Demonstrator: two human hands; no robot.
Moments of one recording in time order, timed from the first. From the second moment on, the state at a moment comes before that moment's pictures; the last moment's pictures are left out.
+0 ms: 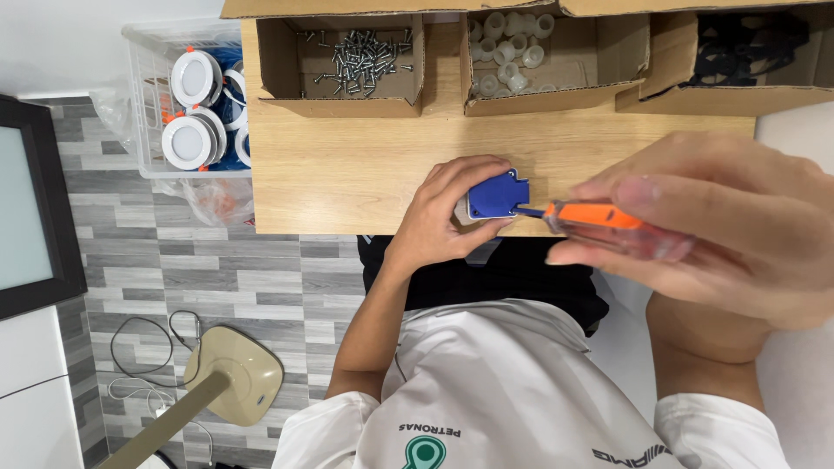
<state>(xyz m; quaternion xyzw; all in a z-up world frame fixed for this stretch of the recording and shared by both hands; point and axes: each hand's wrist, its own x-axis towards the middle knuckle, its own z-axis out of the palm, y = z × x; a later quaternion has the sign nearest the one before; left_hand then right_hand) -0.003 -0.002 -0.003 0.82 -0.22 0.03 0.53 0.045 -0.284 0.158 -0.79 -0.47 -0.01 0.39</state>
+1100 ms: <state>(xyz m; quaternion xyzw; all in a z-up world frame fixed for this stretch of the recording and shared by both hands) -0.004 -0.009 -0.009 0.86 -0.18 0.20 0.43 0.028 -0.269 0.136 -0.64 0.31 0.40 0.57</state>
